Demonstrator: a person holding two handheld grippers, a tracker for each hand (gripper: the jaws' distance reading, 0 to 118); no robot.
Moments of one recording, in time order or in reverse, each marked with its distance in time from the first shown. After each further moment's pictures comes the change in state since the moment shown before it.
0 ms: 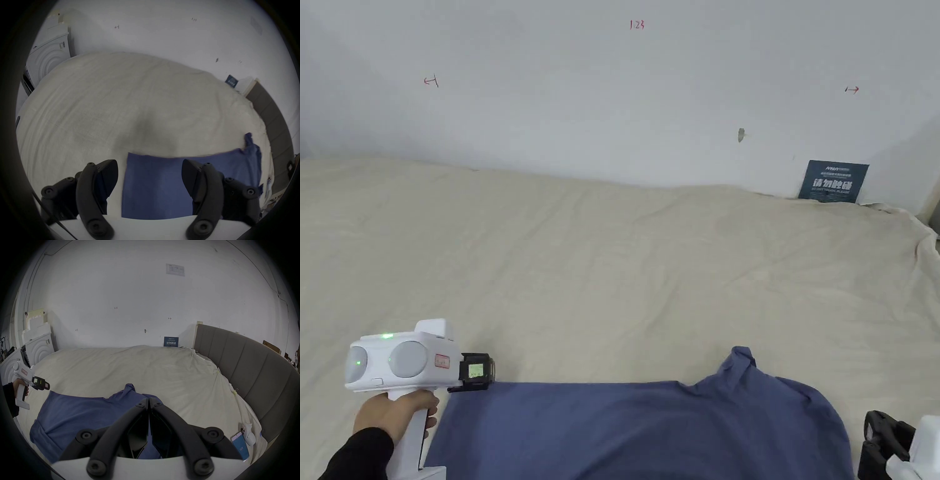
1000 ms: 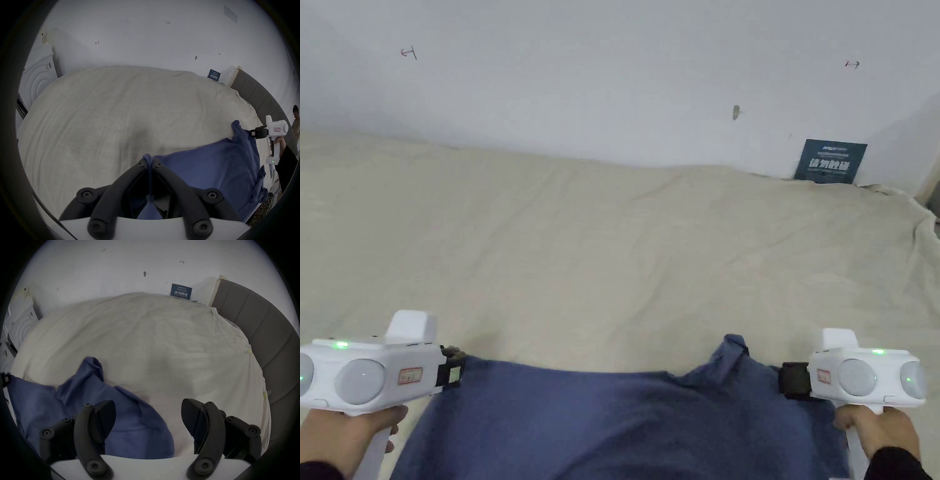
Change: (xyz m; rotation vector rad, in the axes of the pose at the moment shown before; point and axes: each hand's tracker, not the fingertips) left arm 0.027 -0.021 0.060 0.103 -0.103 -0.159; right arm 0.012 0.007 -0.243 -0.491 0.006 0.089
